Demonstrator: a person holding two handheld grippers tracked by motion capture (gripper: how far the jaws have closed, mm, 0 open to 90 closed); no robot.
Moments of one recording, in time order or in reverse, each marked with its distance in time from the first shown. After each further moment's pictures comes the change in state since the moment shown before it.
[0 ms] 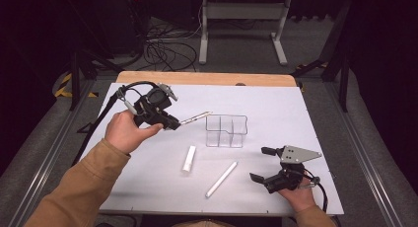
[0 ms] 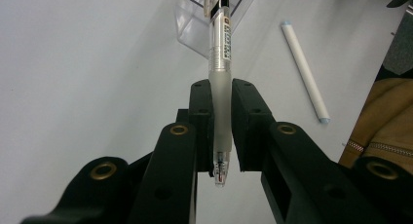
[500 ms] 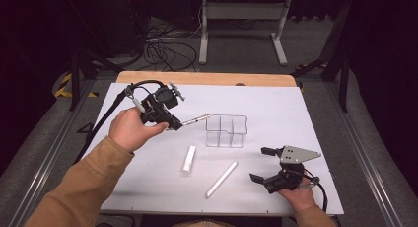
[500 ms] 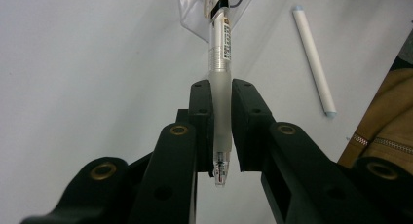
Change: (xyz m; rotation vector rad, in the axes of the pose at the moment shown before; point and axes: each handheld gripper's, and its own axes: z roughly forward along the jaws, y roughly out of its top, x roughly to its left) left arm -0.001 0.016 0.009 0.113 0.018 -0.024; right arm 0.000 0.000 0.001 0.007 0.004 -0.003
